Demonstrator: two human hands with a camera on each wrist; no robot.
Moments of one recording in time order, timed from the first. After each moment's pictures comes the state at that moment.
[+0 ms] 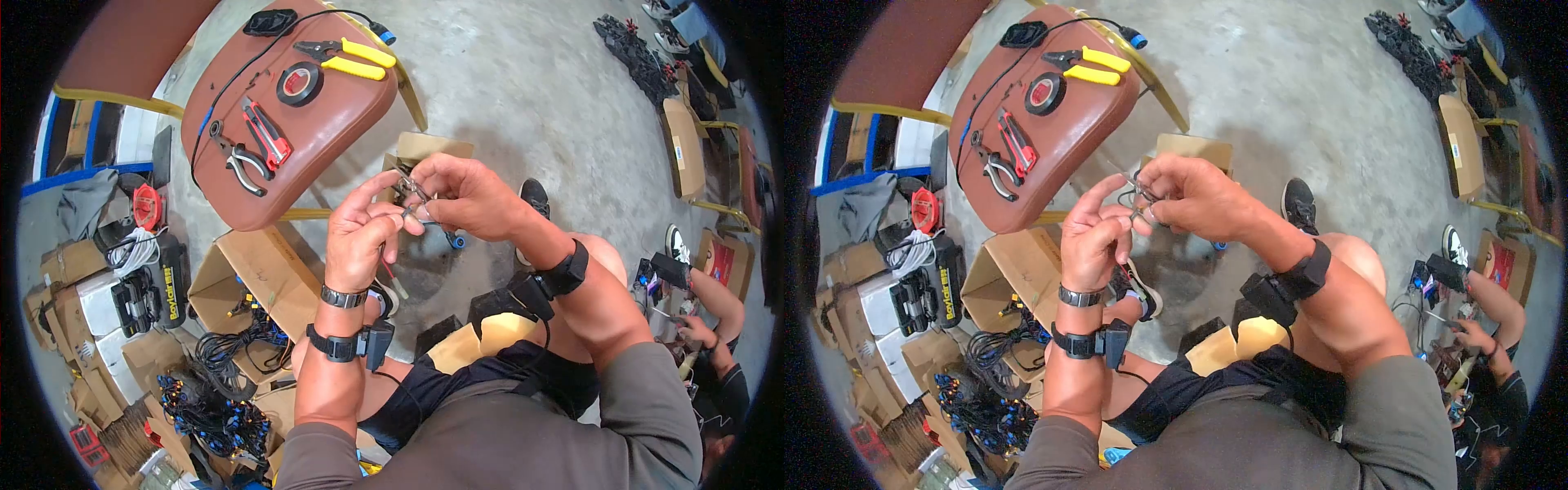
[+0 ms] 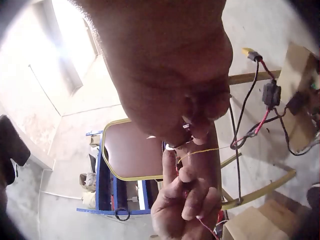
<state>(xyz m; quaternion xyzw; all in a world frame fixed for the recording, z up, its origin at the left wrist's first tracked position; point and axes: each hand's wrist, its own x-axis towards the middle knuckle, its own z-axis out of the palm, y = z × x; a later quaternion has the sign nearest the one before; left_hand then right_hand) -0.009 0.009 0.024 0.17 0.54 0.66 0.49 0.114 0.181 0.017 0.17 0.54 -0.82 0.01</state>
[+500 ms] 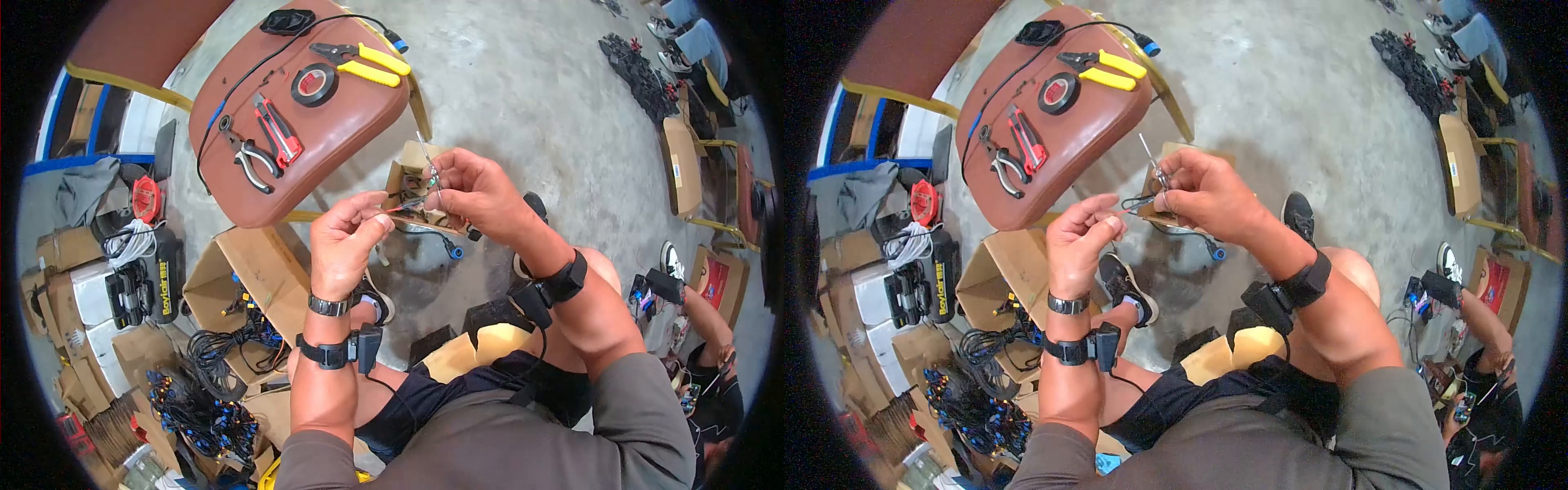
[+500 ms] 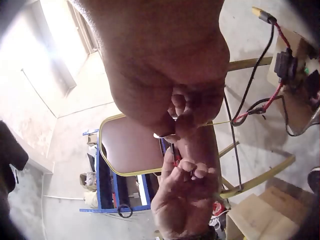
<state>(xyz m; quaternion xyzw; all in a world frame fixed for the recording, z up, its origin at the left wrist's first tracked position) -0.019 -0.010 0.025 0.18 0.64 0.64 0.38 0.109 0.182 0.018 0.21 0.53 -0.82 -0.03</state>
